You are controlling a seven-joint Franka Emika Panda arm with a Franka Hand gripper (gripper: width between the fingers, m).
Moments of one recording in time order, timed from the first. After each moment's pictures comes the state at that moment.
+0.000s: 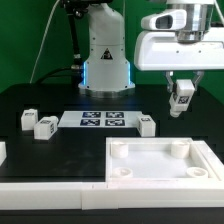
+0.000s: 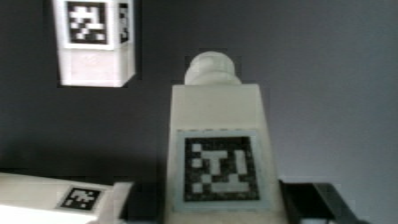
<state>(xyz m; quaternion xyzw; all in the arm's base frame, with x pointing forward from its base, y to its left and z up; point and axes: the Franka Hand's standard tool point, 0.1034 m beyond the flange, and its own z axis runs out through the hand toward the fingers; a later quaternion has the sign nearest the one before) 0.410 0.153 0.098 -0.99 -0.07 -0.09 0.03</state>
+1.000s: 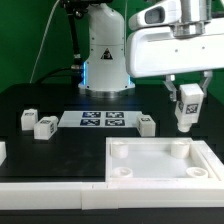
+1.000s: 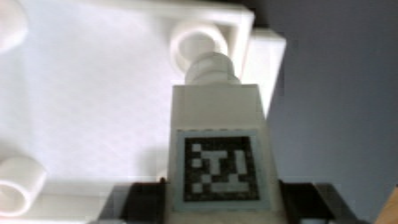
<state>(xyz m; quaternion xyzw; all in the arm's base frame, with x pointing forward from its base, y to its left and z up) 0.542 0.130 0.117 -0.99 -0.06 -0.08 0.04</state>
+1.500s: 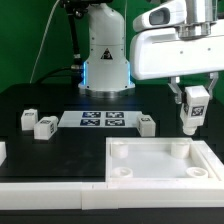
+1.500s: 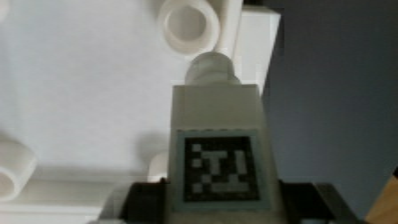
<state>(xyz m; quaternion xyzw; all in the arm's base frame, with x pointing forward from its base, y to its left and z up) 0.541 0.129 0.114 -0.99 -0.06 -0.10 0.05</state>
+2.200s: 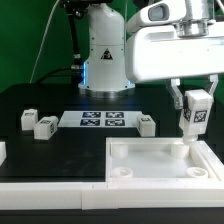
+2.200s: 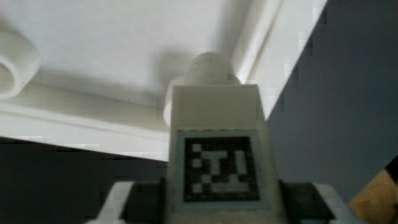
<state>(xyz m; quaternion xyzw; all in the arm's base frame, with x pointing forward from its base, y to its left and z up) 0.598 0.112 0.117 -0.98 -0.15 -0.16 0.03</state>
